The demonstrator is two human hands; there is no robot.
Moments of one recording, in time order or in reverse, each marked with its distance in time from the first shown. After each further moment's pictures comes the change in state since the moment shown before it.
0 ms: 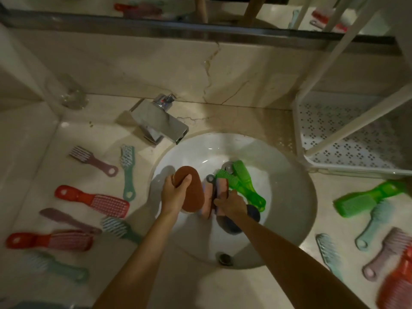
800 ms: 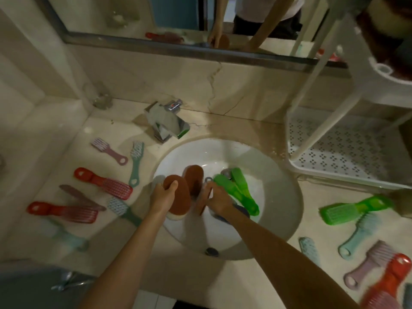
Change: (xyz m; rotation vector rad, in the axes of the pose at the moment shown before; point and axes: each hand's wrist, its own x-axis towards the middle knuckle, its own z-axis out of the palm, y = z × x) left_hand -0.060 -0.002 -0.015 0.085 0.116 -0.063; right_hand -0.032 -0.012 -0.025 0.055 -0.171 -0.398
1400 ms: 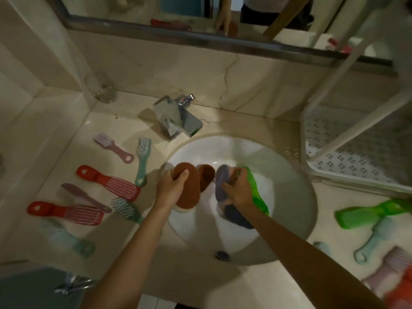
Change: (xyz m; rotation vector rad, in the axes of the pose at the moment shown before) left_hand 0.014 0.020 -0.016 0.018 -0.020 0.119; right_hand 0.010 -0.005 -0.013 0.193 0.343 0.029
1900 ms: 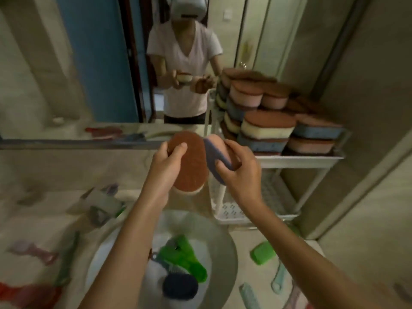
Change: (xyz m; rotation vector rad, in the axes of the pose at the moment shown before) left_hand -0.159 0.229 0.024 -0.450 -0.241 0.568; right_hand -0.114 -0.127 -0.264 -0.006 0.696 -0.637
